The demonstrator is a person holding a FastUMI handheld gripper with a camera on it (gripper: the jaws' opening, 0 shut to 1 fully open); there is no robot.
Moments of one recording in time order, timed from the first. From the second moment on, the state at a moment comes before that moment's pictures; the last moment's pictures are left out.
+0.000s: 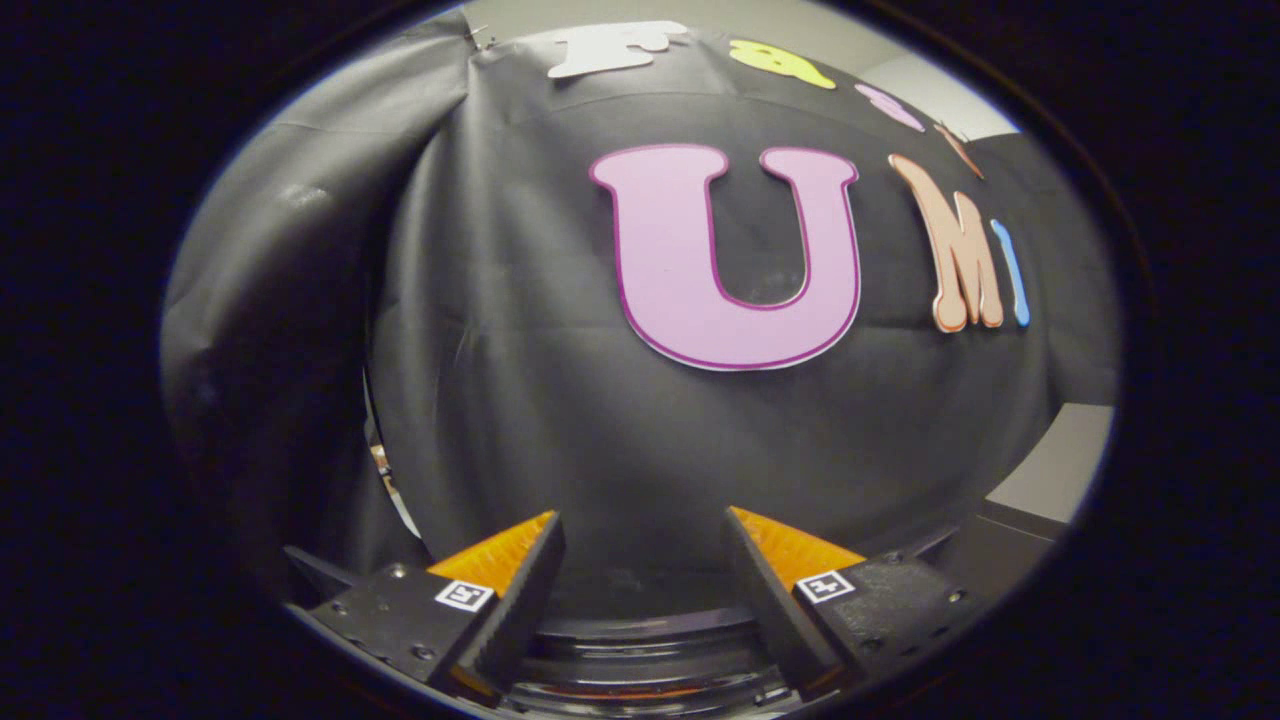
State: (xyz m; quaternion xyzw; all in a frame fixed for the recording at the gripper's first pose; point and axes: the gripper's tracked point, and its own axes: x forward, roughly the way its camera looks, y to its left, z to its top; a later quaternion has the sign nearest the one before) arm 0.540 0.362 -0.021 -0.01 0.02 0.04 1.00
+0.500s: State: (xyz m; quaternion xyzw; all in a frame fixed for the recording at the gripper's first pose) arm 0.527 0.358 -0.011 0.00 -0.03 0.06 1.00
